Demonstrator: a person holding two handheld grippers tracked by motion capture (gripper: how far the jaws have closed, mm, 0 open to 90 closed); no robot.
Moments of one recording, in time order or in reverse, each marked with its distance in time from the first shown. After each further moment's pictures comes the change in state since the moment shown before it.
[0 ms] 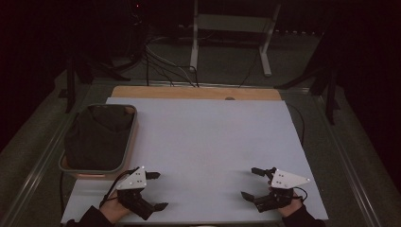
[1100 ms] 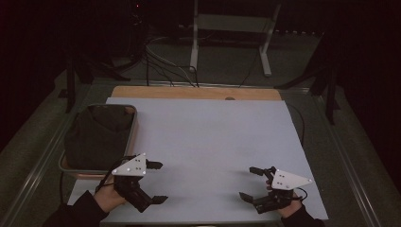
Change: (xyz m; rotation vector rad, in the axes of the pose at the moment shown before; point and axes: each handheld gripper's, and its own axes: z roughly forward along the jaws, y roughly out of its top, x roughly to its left) left arm 0.002 0.062 -0.030 0.025 -0.075 0.072; right arm 0.010 0.015 -0.002 -0.048 0.028 -0.017
